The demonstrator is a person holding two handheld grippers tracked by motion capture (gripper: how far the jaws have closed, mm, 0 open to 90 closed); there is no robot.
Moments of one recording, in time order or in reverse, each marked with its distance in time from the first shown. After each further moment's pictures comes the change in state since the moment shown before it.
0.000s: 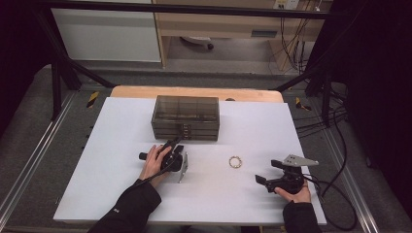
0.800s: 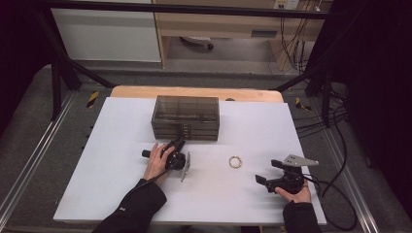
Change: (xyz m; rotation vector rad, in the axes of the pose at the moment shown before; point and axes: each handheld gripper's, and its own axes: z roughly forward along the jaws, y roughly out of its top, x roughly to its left) left arm -0.010 0.001 0.018 0.018 0.061 0.069; right arm 0.000 0.000 0.000 -0.001 -0.001 0.000
